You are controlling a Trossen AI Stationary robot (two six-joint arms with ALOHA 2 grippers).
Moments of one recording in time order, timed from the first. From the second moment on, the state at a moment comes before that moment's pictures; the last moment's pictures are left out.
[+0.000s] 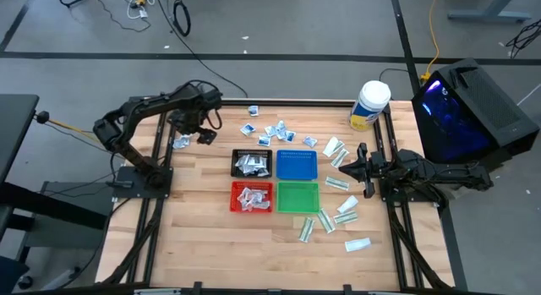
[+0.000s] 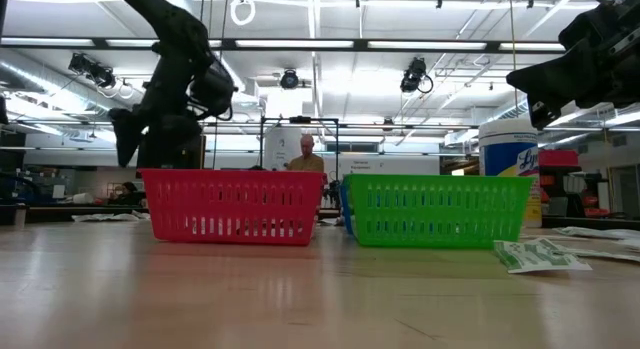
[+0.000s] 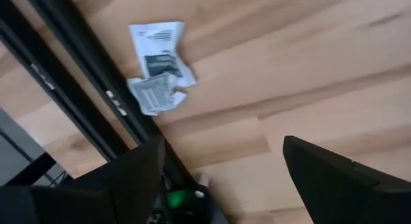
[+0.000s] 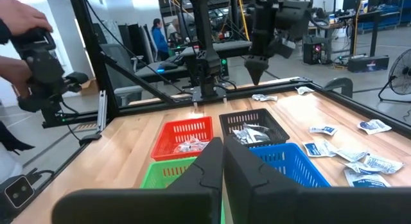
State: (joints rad) left arm 0.77 1.58 1.09 -1.29 -0.13 -0.37; right arm 0.00 0.01 0.02 0.01 -0.02 0.14
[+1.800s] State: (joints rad) left arm 0.92 1.71 1.22 -1.23 -0.15 -0.19; right arm -0.01 0.01 0.02 0.01 -0.02 0.14
